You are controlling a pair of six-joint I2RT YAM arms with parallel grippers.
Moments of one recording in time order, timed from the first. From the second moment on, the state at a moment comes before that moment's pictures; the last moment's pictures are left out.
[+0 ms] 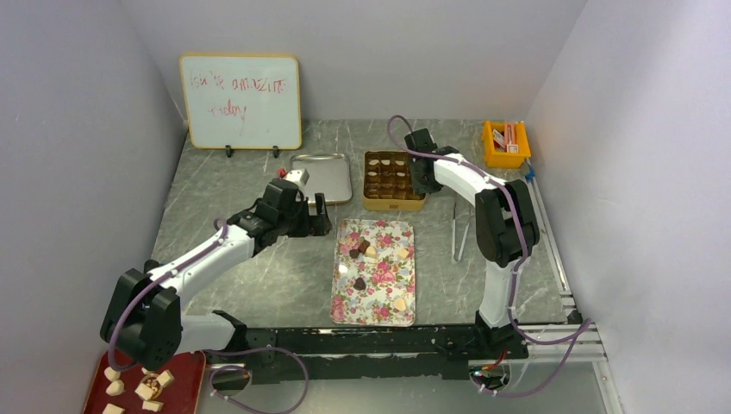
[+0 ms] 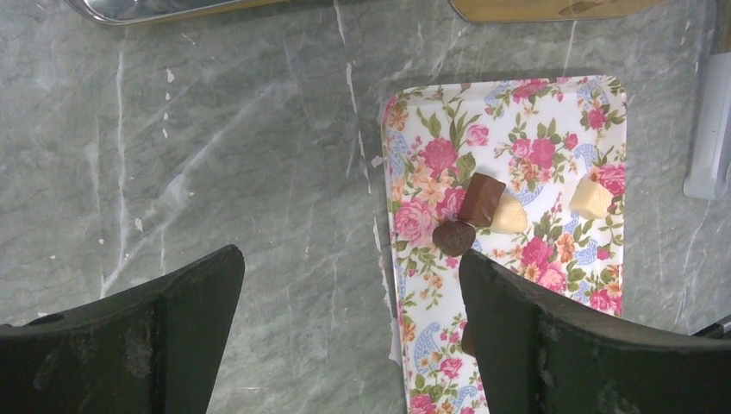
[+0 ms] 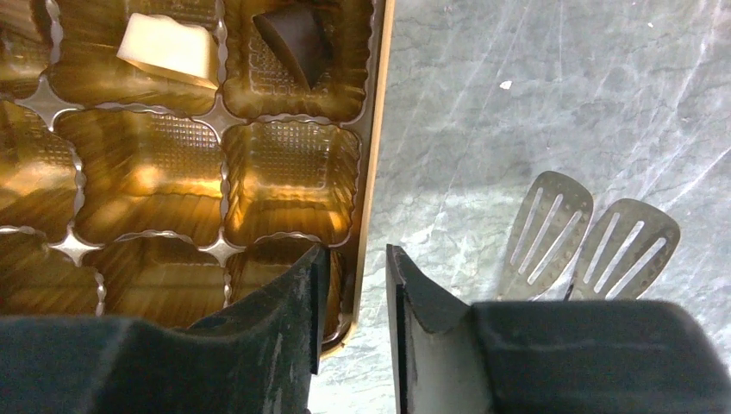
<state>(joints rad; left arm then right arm) -0.51 1.26 0.79 -0.27 0.03 -0.52 0.36 1.96 1.46 -0.59 0.27 0.19</state>
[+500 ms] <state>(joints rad) -0.52 1.27 0.85 -0.28 0.03 -0.52 0.36 1.96 1.55 -0.61 0.31 0.19</state>
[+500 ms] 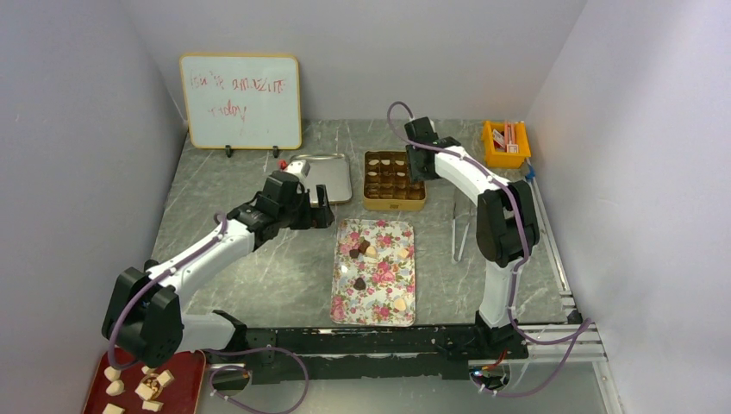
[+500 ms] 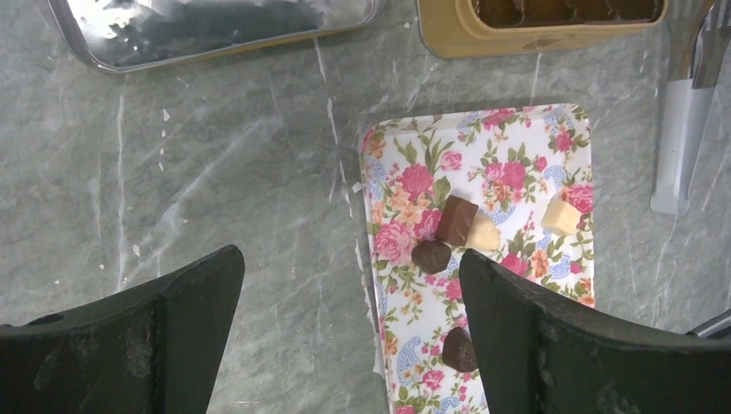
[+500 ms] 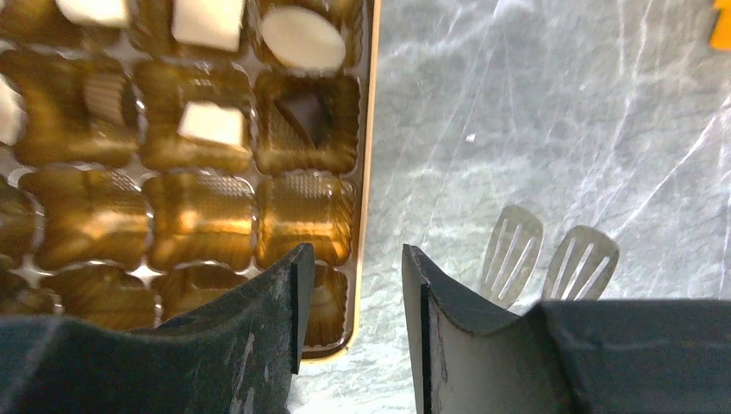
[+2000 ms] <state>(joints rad) -0.52 1.22 0.90 -0.39 -0.06 -0.56 0.66 2.42 2.21 -0.78 0.19 0.17</state>
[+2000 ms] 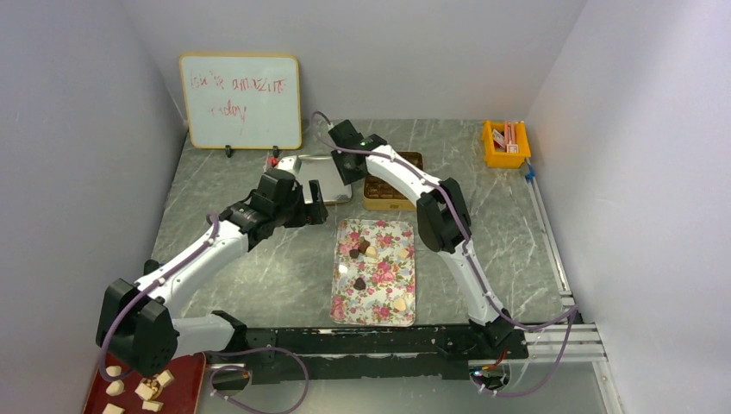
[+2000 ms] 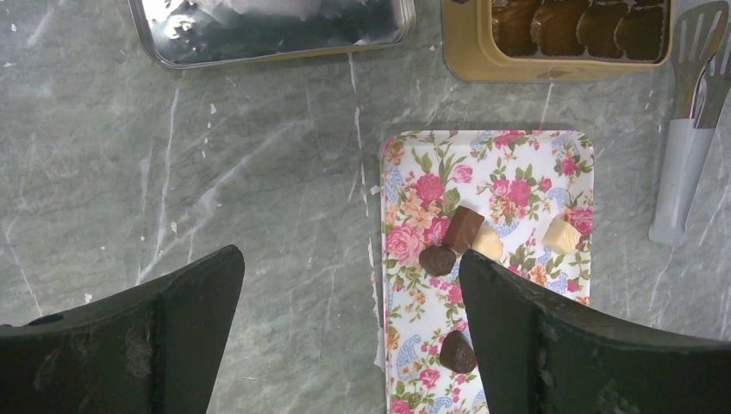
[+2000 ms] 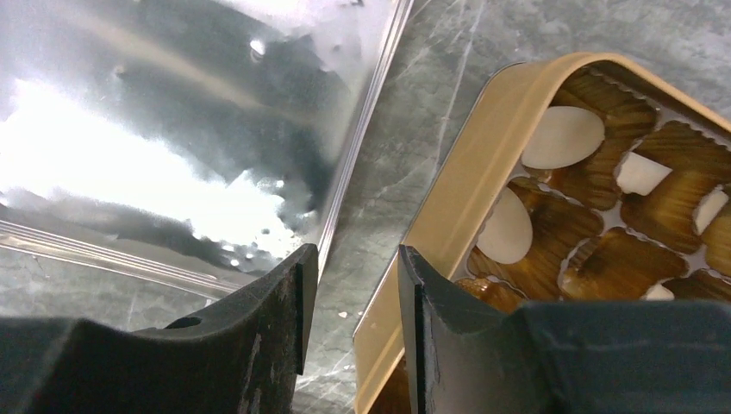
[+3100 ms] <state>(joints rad) -0.52 1.22 0.90 -0.39 -0.06 -0.56 0.66 2.52 2.26 -0.78 0.15 0.19</state>
